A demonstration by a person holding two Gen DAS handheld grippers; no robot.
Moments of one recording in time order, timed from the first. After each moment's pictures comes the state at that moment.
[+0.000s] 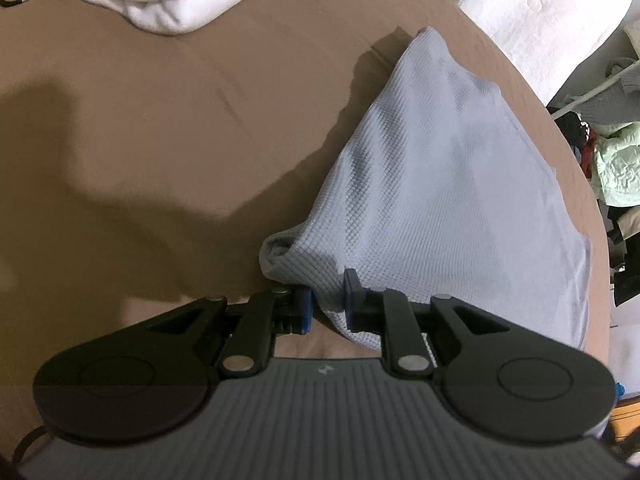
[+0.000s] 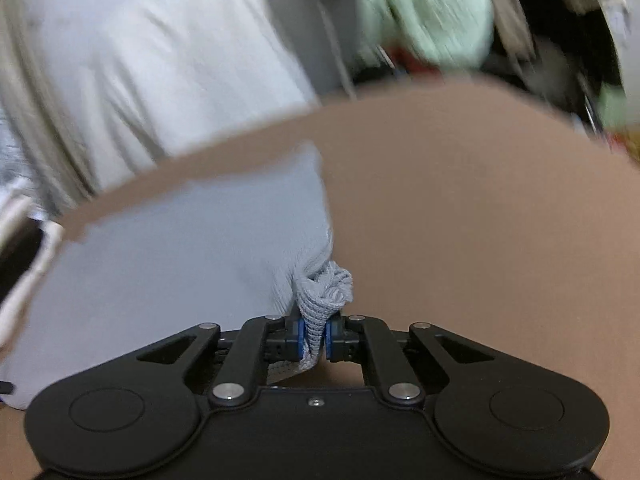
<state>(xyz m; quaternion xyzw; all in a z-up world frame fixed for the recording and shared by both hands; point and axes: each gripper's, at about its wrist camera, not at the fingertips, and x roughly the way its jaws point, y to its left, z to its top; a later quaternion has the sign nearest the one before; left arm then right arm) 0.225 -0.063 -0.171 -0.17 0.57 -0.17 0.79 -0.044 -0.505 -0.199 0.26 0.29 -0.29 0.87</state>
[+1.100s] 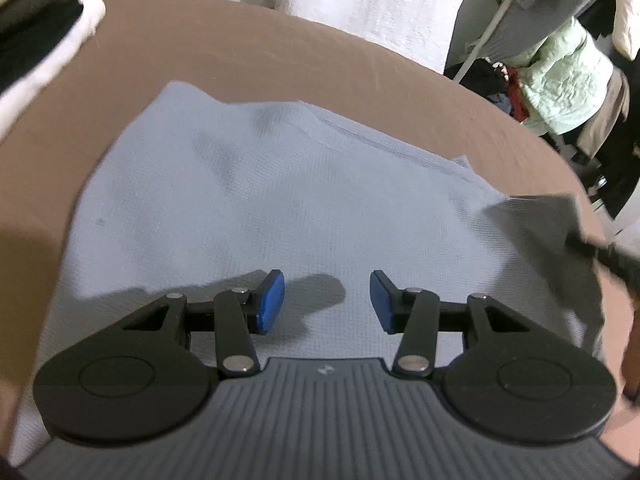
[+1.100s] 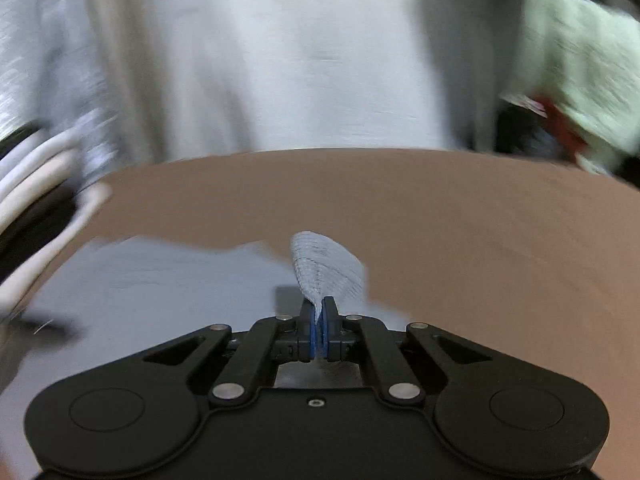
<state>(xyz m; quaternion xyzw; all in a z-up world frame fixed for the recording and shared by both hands) 0.284 -0.268 -0.160 -0.04 0.47 -0.33 0.82 0.118 -0.536 -0.147 0.12 0.29 -0.05 0.95</state>
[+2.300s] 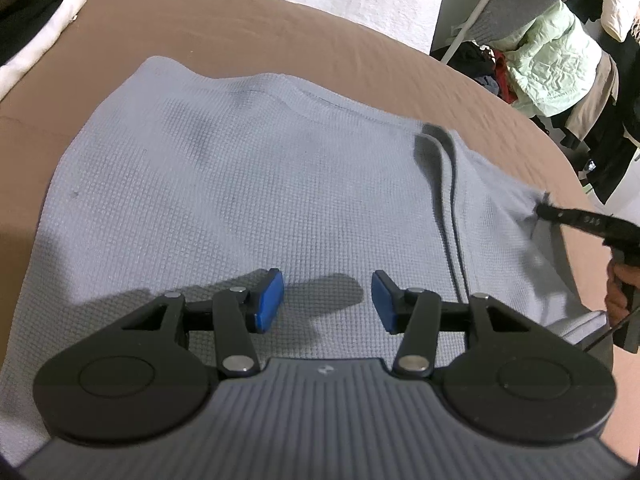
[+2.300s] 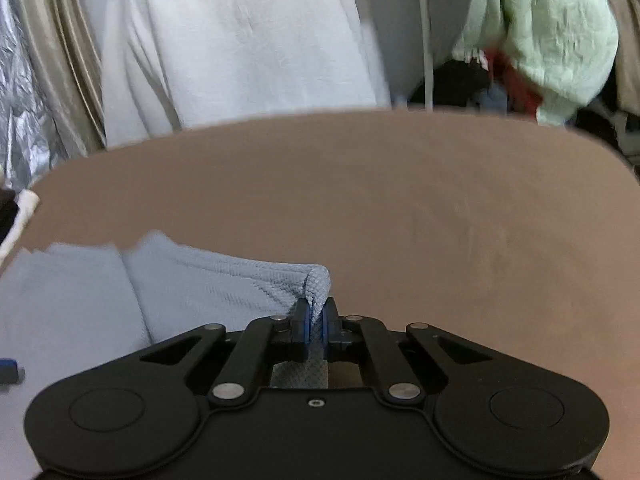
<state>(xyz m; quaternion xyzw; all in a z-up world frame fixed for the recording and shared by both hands) 0.278 -0.274 -0.172 -0.02 0.47 -0.35 0.81 0.144 -0.596 -0.180 0.17 0.35 -0.18 0.90</state>
